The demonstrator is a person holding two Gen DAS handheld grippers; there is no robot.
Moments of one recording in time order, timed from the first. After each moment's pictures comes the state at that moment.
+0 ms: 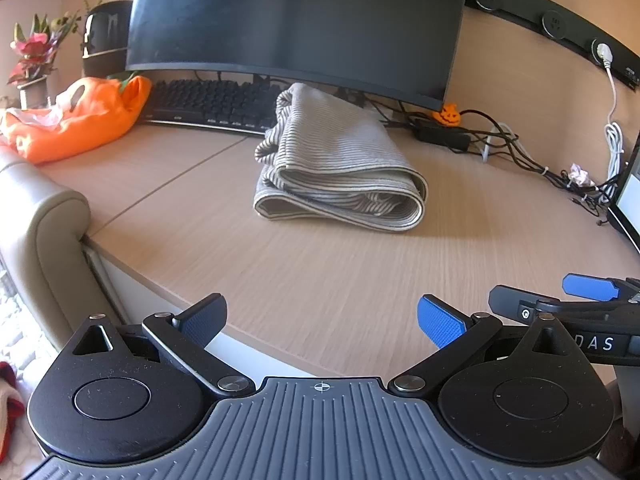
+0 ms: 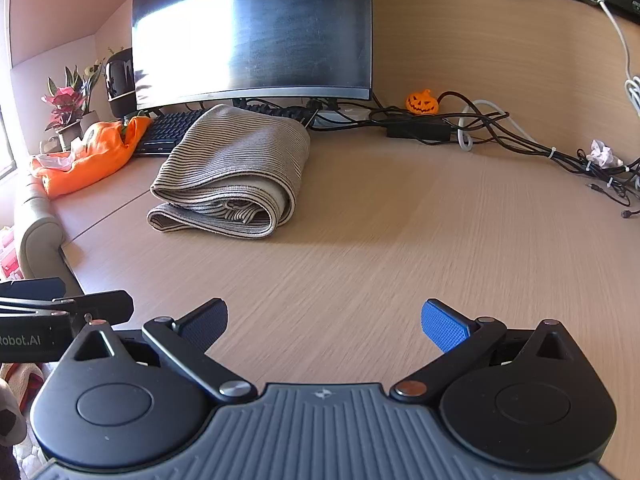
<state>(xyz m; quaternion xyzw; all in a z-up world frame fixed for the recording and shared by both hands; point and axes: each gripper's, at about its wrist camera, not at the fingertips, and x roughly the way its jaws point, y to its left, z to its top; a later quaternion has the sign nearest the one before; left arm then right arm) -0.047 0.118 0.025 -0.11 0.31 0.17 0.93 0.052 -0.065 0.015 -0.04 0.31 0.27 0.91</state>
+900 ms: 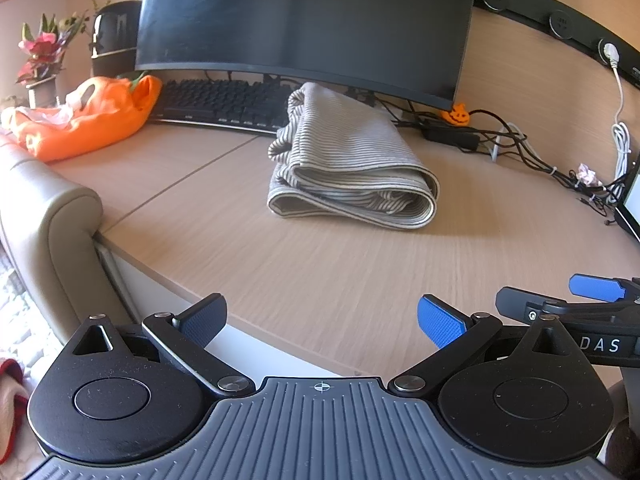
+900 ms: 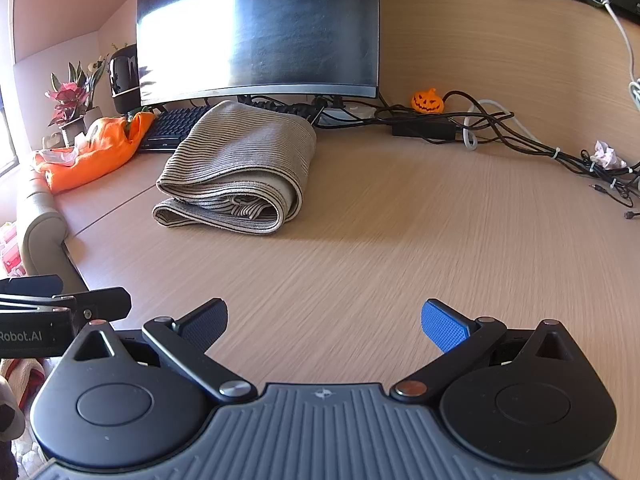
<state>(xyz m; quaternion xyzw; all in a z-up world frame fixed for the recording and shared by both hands) -0.051 0.123 0.024 -0.11 0.31 0.17 0.93 0.049 -0.062 0.015 -0.05 0.31 0.27 0.91</state>
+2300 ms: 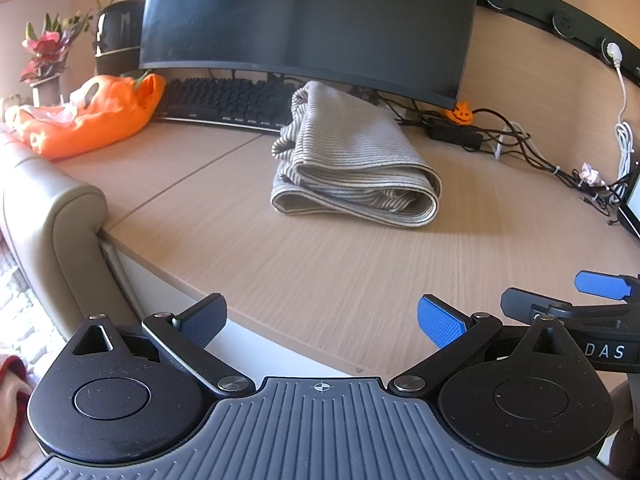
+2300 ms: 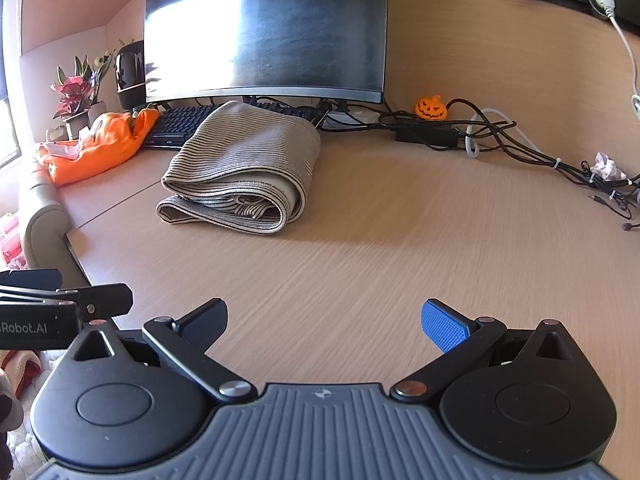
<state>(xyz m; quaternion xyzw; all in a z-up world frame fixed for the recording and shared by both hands) -0.051 0.124 0.025 -0.11 0.31 0.18 0.93 0.044 -0.063 0.018 -0.06 0.30 0.27 0.91</state>
